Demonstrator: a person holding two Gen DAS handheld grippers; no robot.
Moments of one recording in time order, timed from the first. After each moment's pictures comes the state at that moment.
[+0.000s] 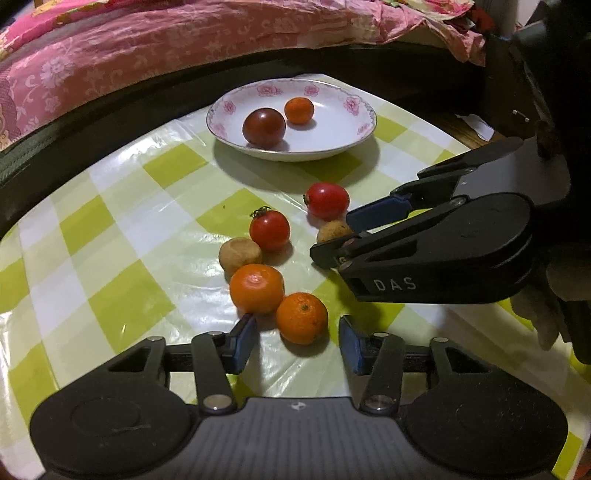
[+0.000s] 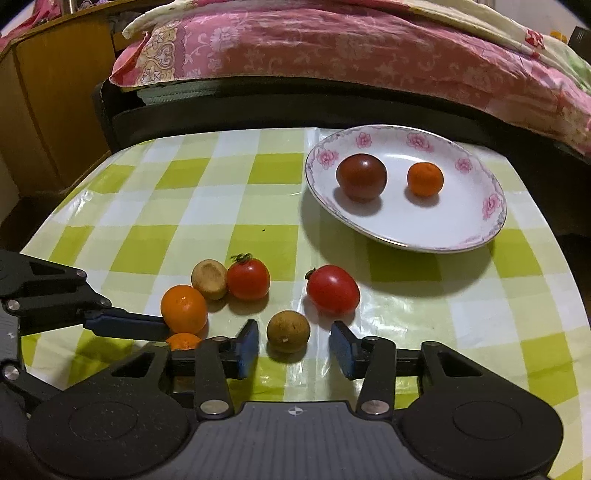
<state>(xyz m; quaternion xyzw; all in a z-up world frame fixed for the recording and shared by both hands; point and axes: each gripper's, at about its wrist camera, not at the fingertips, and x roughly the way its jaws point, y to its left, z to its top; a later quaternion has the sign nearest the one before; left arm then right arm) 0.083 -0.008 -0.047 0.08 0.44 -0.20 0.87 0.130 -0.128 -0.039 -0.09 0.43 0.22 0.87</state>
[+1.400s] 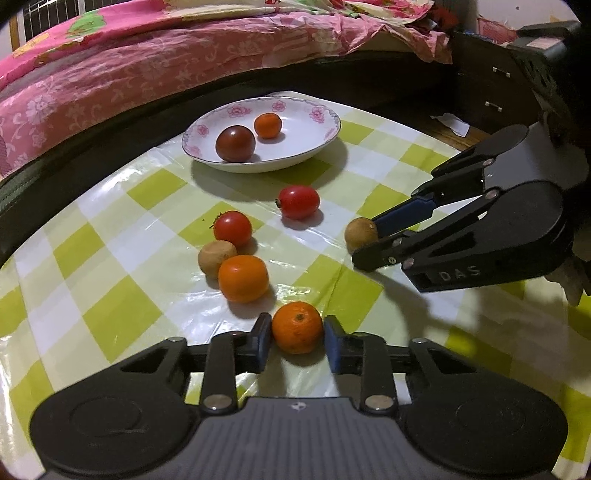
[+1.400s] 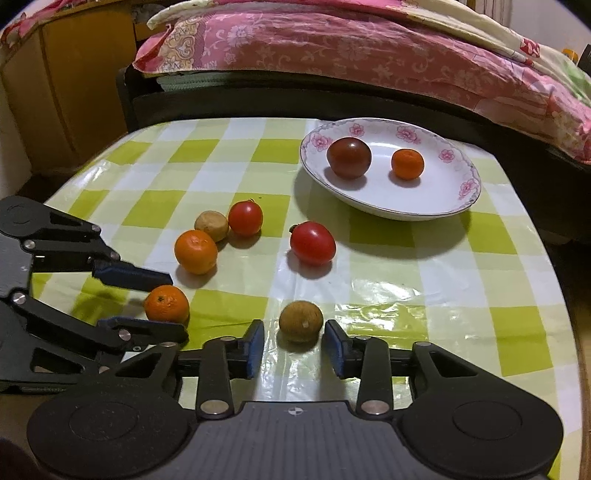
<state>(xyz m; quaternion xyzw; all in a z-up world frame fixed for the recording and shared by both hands) 0.062 -0.012 -0.051 0.12 0.40 -0.24 0.88 0.099 -0.158 -0.038 -0.12 0.42 0.24 0.87</state>
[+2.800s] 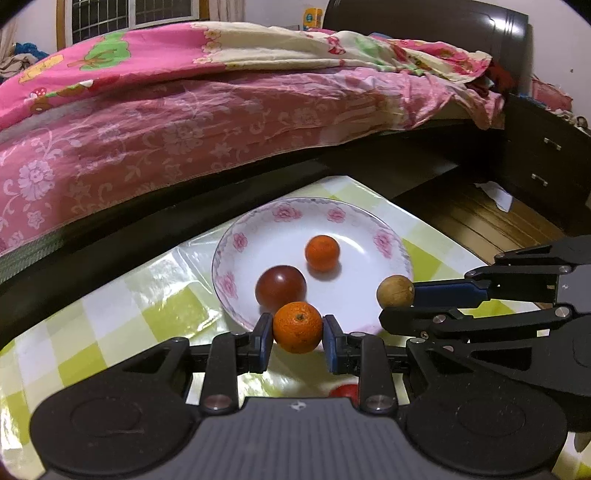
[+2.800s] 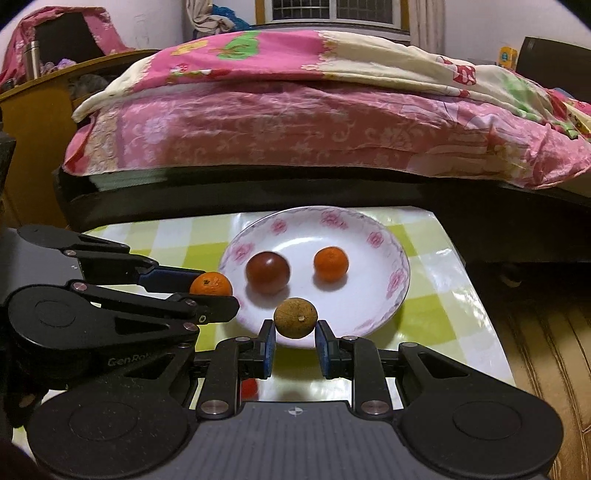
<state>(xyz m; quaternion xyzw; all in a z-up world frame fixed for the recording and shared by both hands) 0.190 -0.040 -0.002 0.05 0.36 -0.18 0.91 0.166 -0.174 0.009 -0.05 0.37 0.17 0.91</state>
